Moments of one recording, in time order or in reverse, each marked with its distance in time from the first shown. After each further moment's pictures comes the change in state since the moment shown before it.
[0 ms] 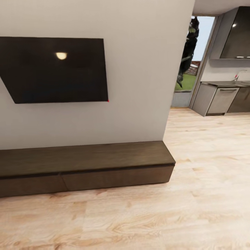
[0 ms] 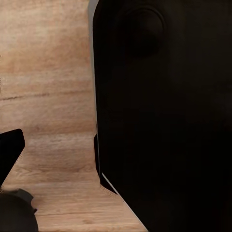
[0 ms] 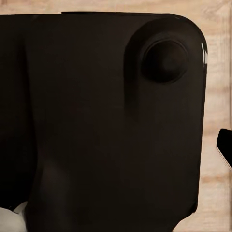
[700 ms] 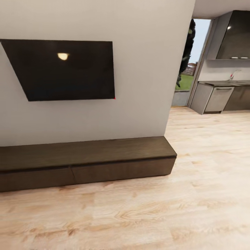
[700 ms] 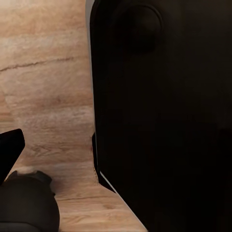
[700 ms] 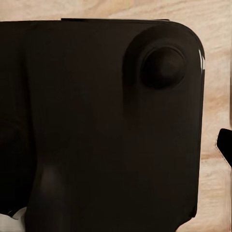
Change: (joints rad) left arm 0.000 -0.002 -0.002 0.006 0.000 0.000 -0.001; right arm 0.000 0.000 0.000 -0.001 -0.003 -0.013 -0.002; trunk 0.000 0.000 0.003
